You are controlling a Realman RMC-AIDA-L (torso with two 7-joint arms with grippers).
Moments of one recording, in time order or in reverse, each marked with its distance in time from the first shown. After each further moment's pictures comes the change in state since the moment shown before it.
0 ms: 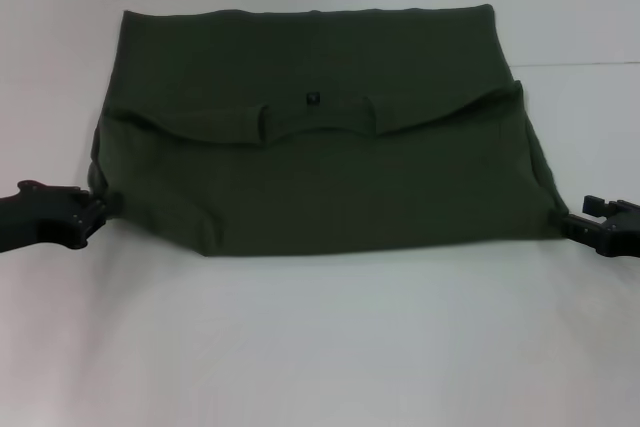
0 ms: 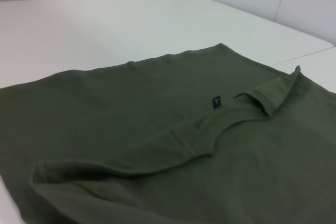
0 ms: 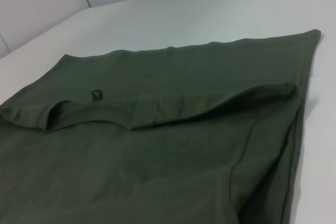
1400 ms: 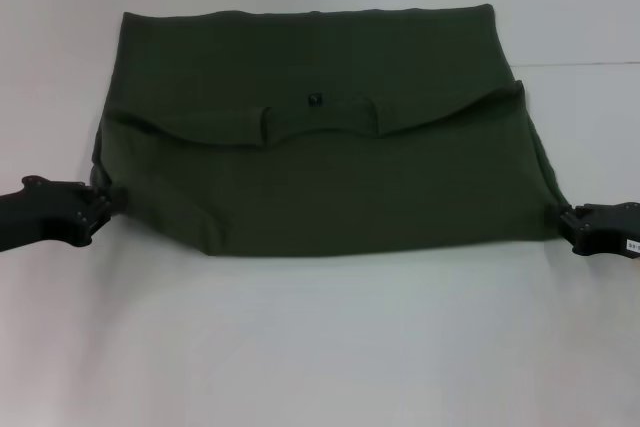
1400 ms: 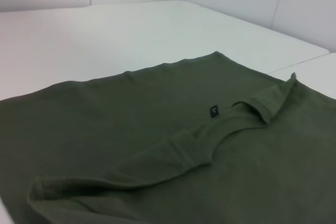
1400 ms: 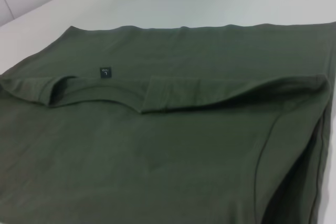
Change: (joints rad) left arm 0.001 -0.003 0.002 -0.005 -0.027 0.006 0.035; right arm 0.037 -0.005 -0.114 0.016 0.000 0.087 0.008
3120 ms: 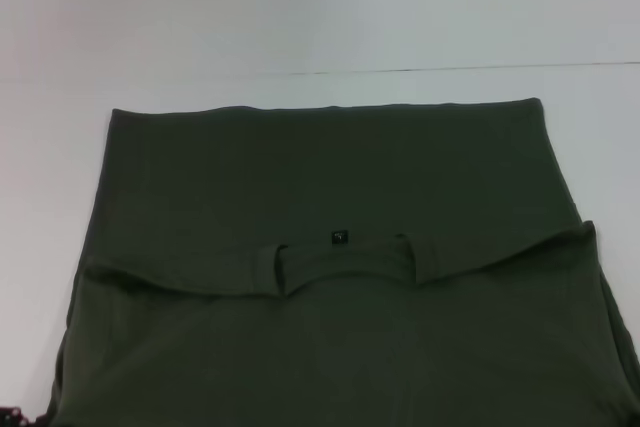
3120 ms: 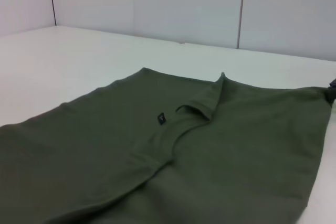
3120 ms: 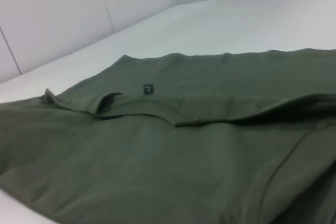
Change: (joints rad) left arm 0.371 -0.085 -0.268 0.216 0.130 0.647 0.542; right arm -0.426 0.012 0.324 0.028 -0.094 -0.622 -0.511
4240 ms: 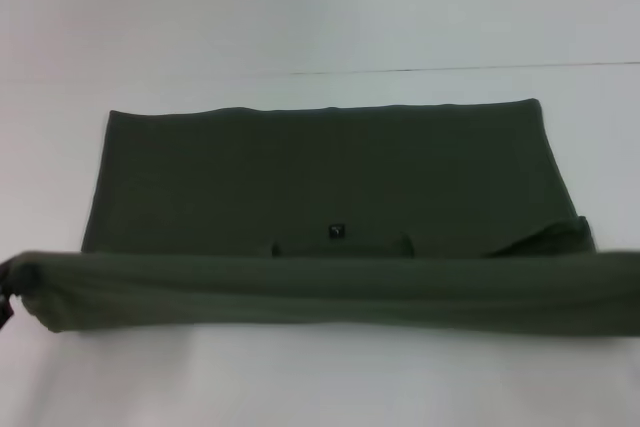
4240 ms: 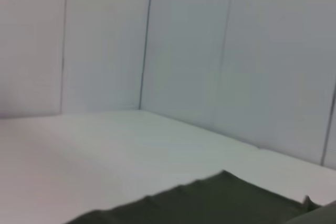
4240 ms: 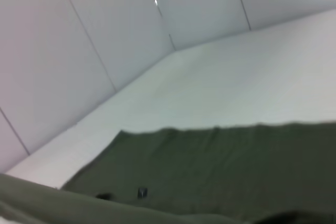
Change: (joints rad) left arm -0.115 0.015 -0.168 -0.075 -0.189 -0.023 -0.255; right arm 0.191 -0.008 0.111 -0.288 -0.004 -0.145 0.515
